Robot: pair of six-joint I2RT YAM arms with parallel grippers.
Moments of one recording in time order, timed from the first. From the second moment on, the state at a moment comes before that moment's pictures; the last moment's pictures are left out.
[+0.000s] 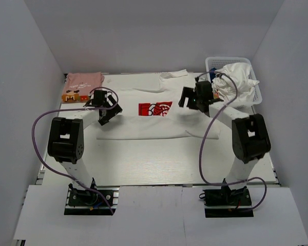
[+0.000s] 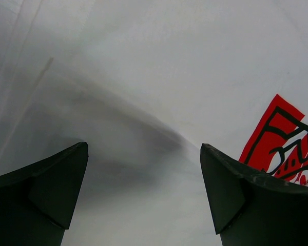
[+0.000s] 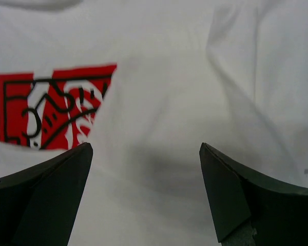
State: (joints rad) left arm -0.12 1.79 1.09 -0.19 -0.05 -0.71; right arm 0.32 1.84 1.26 -0.06 -0.03 0.36
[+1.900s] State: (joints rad) left arm -0.04 1.94 1.44 -0.63 -0.39 -0.81; right arm 0.32 1.81 1.54 -0.39 -0.01 0.34
